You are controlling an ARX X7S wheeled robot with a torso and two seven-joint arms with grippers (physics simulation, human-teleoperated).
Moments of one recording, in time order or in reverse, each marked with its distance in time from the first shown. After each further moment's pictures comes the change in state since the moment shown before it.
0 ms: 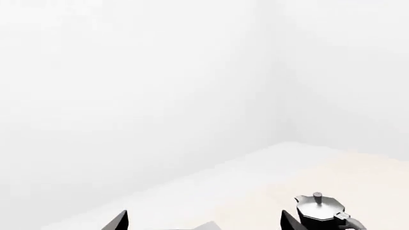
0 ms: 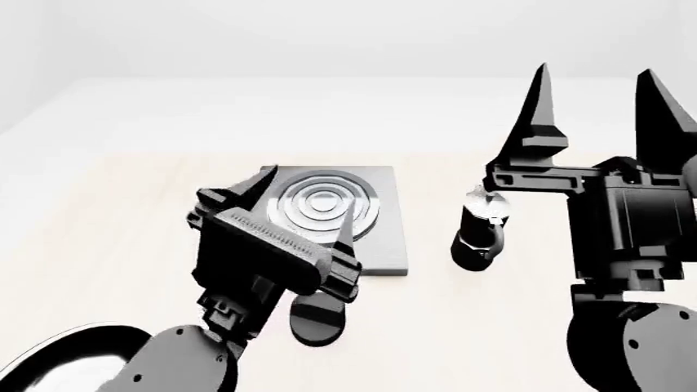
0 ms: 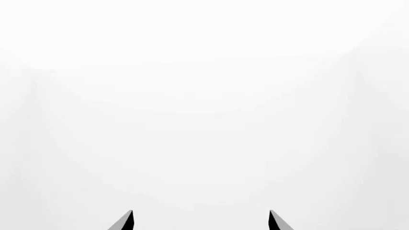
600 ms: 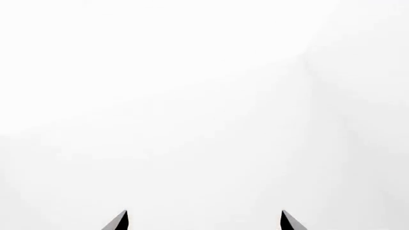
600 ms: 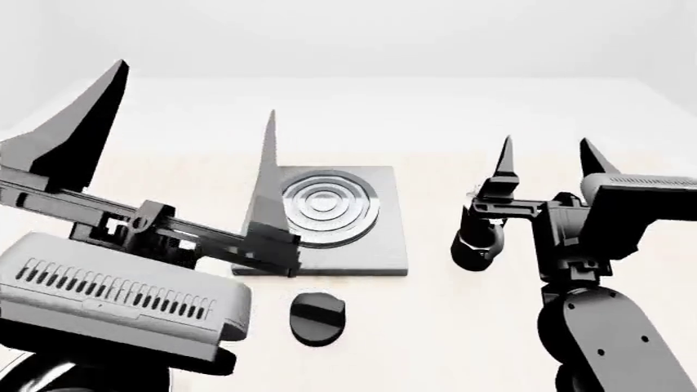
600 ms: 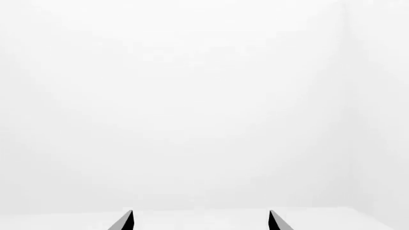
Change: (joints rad) left arm -0.151 -0.329 0.072 0.382 -0.039 0.026 -0.417; right arm -0.032 -0.034 -0.065 0.443 -0.130 -0.173 -0.119
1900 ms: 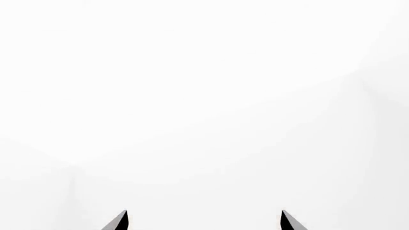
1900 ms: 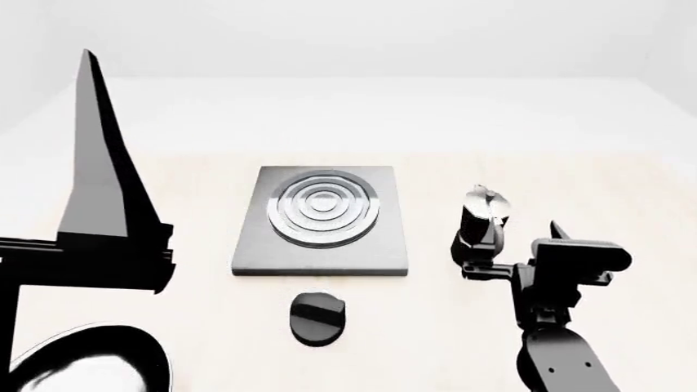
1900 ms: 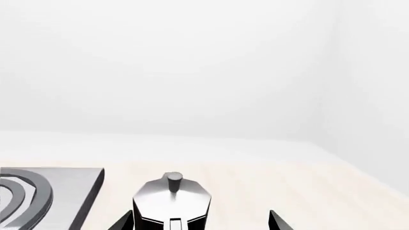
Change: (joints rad) left arm -1.796 -0.585 2.033 0.049 -0.309 0.706 -1.027; right arm -0.035 -0.080 -0.058 0.556 -0.118 -0.267 -0.066
